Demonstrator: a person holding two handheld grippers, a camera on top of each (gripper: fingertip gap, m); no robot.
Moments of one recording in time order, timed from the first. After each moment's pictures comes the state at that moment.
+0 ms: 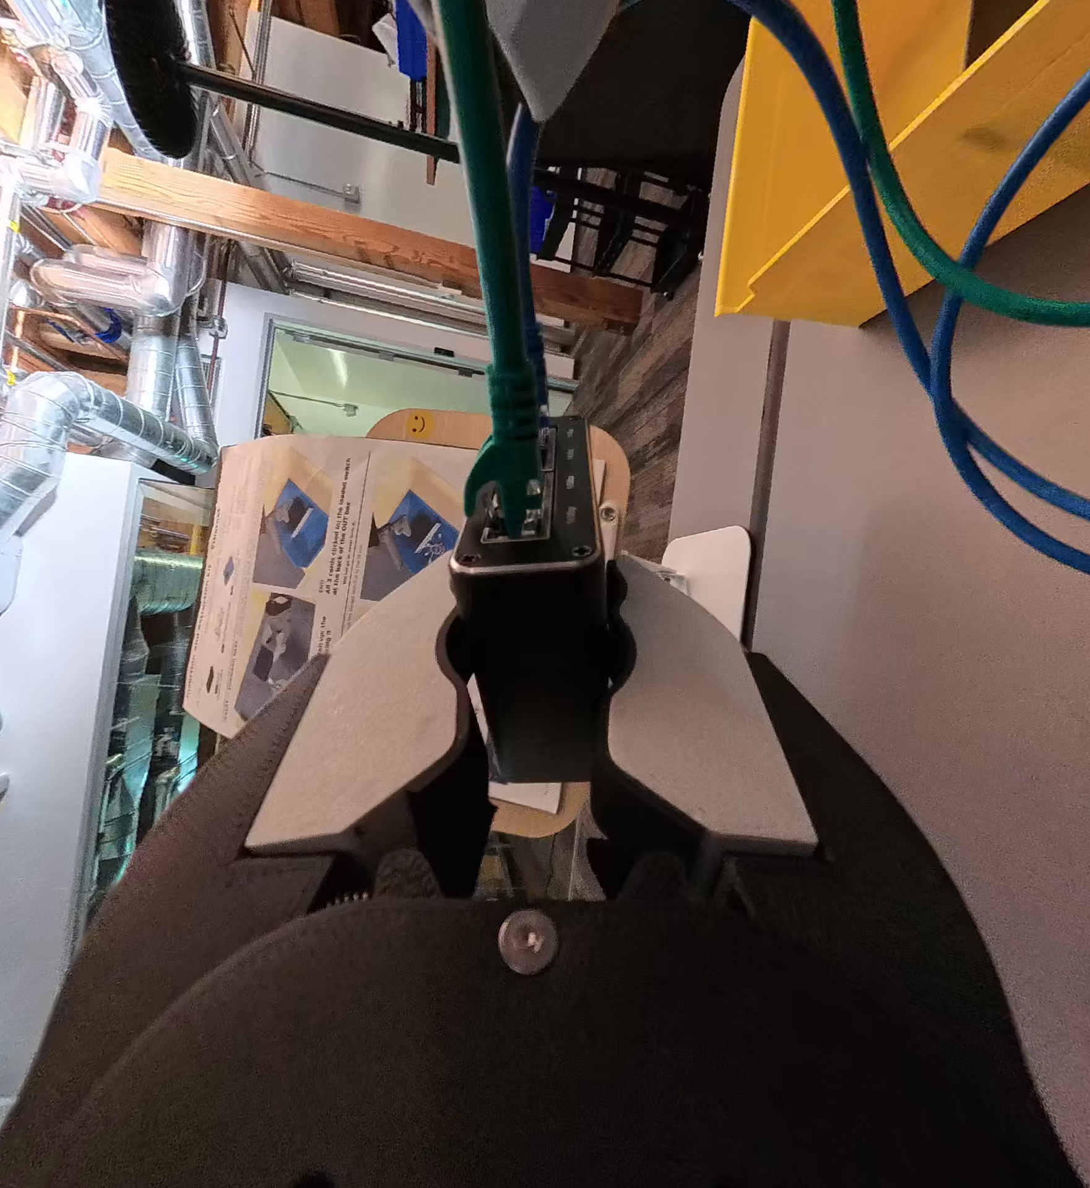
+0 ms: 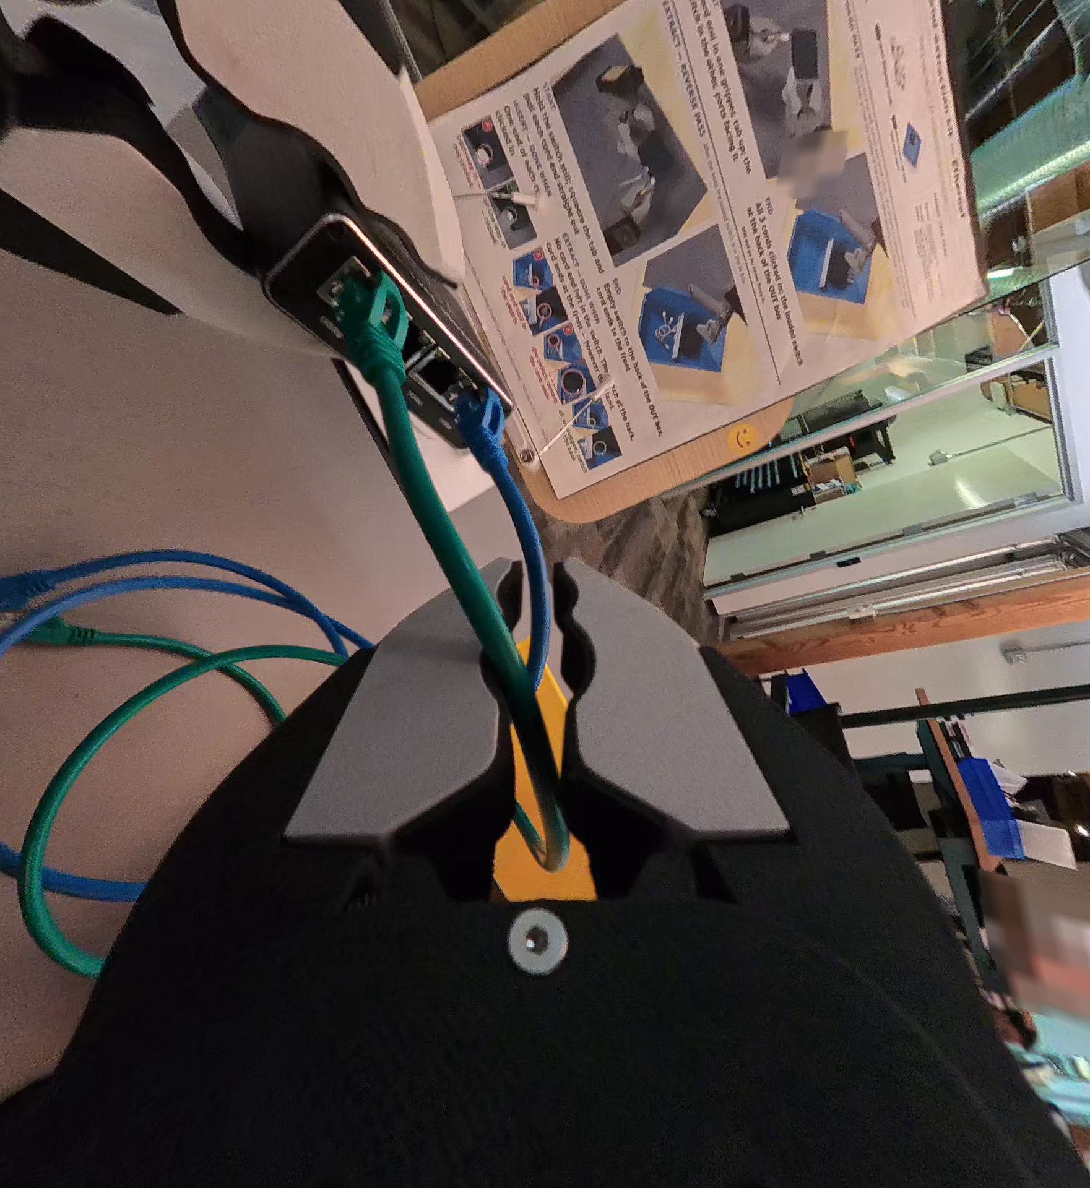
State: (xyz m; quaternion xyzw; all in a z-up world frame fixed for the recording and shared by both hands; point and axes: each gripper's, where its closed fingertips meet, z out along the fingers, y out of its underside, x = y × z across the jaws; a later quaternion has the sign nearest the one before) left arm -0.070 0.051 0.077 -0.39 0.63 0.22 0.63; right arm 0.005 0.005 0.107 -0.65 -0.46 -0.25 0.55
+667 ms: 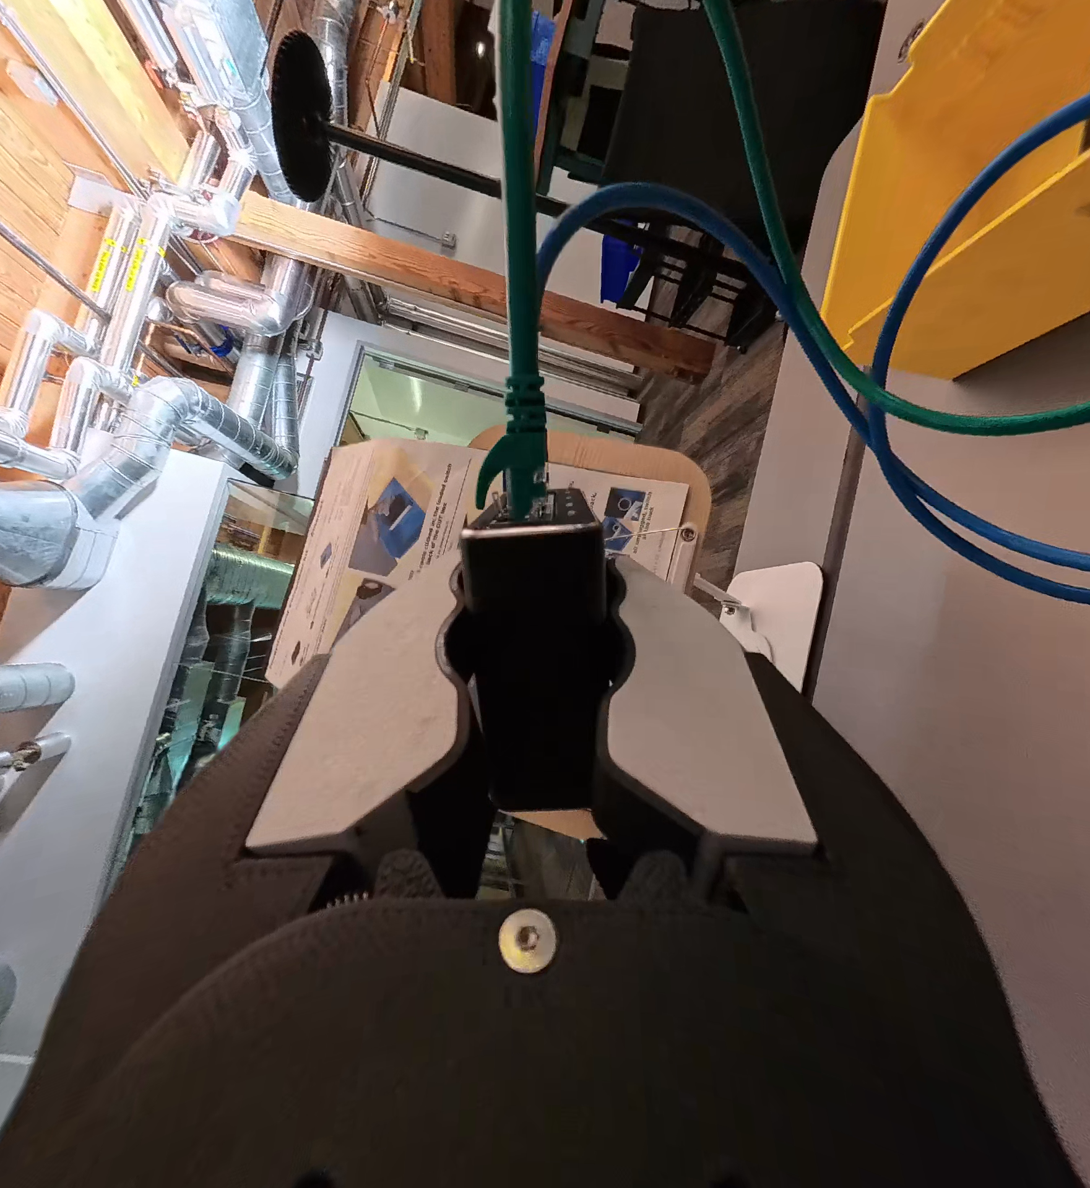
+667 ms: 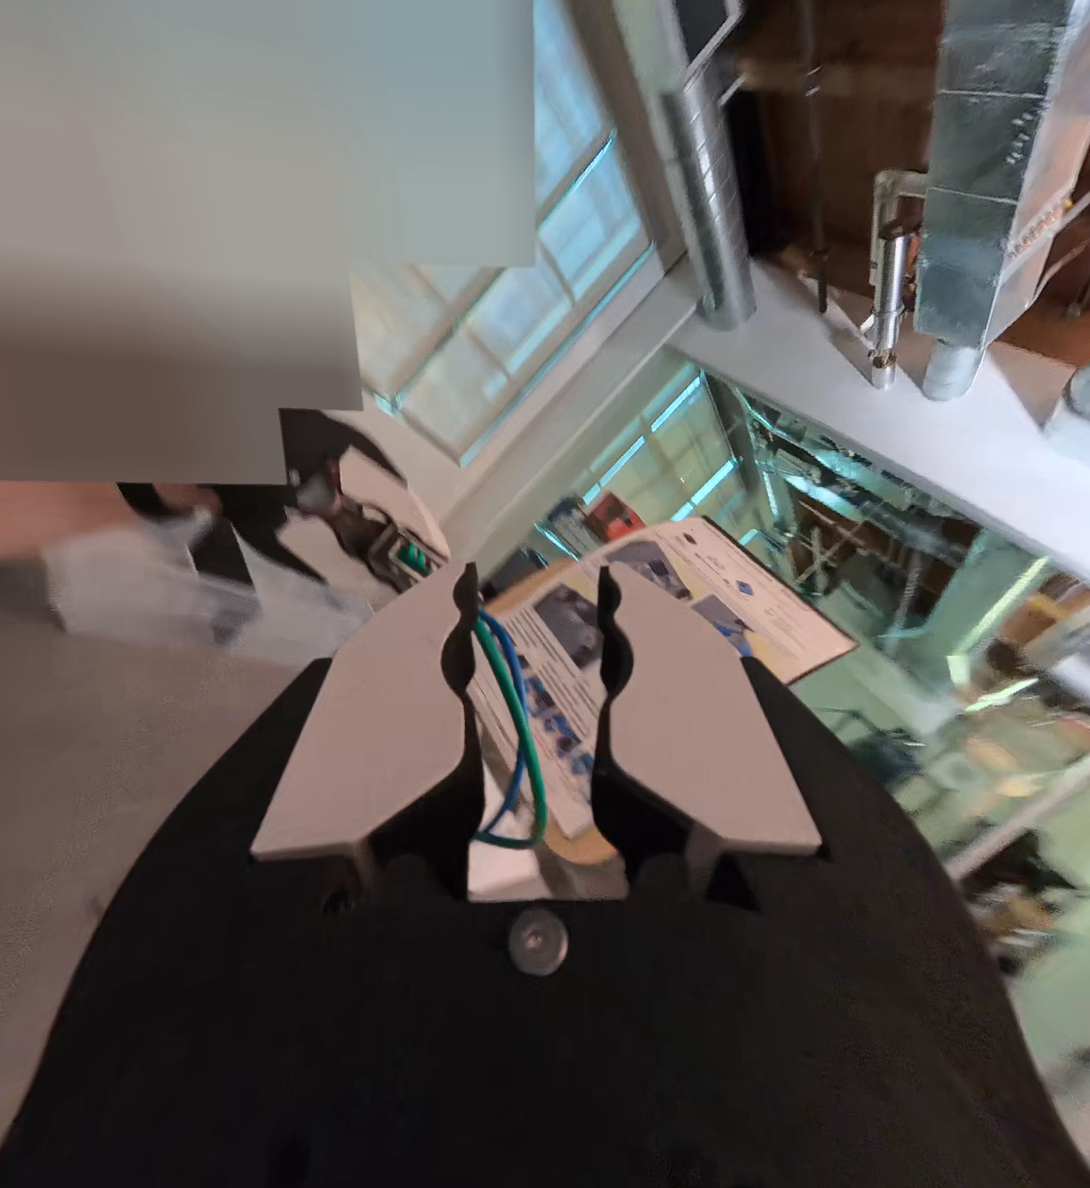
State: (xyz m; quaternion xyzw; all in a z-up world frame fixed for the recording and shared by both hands) left arm -0.092 0.036 0.120 -0.37 0.59 0.21 0.69; right arm 0.039 -0.098 0.210 -0.39 -0.46 0.06 0.79
